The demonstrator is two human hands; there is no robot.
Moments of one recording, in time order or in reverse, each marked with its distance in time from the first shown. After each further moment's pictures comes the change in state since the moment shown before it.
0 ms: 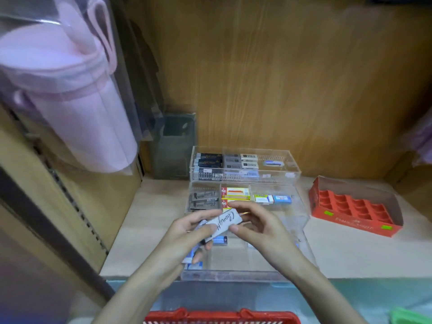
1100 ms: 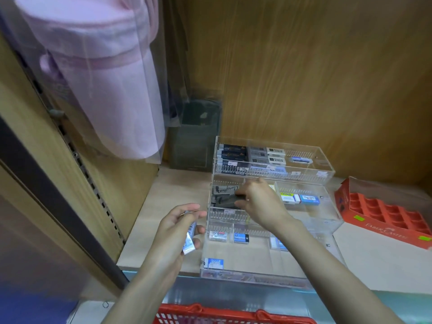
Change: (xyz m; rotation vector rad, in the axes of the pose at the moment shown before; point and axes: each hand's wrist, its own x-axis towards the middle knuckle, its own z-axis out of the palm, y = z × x) left_hand -0.001 -0.002 -0.043 -0.174 0.434 -0.084; right_hand 0.097 0.026 0.026 -1.171 -0.063 -0.008
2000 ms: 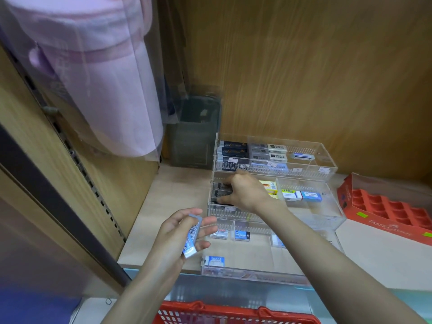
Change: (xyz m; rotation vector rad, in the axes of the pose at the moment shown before) left_hand -0.001 -0.006 -0.003 -0.036 -0.064 -0.038; right_hand 0.040 -0.009 0.019 -0.052 -0.133 -0.019
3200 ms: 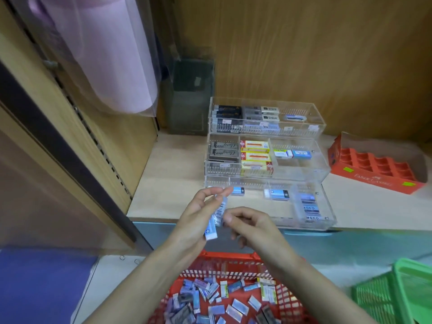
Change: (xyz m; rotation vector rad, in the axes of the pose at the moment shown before) left_hand -0.038 -0.050 0.014 0.008 -0.188 -0.017; right_hand -0.190 -0.044 0.027 1.380 -0.057 0.252
